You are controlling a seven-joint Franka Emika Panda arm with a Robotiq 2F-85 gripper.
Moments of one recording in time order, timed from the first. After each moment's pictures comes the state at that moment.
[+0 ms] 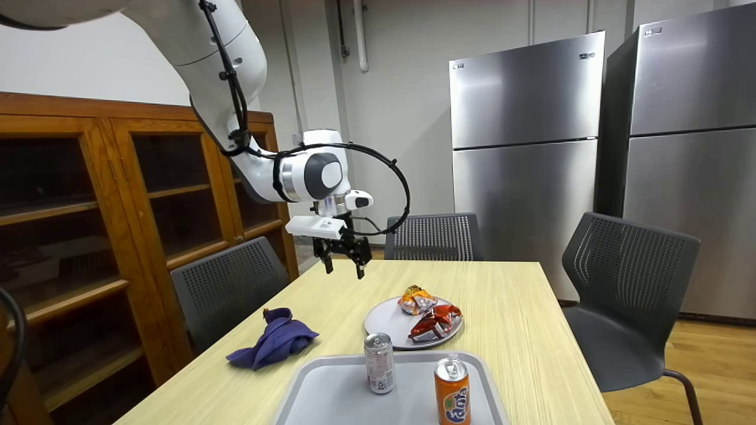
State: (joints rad) arm -0.02 0.41 -0.01 -2.01 0.02 2.53 0.07
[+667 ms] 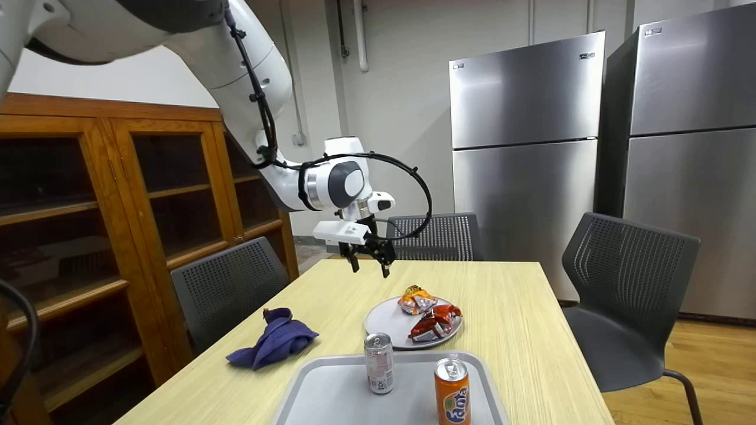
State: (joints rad) arm -0.02 0.52 -0.08 -1.89 0.02 2.61 0.08
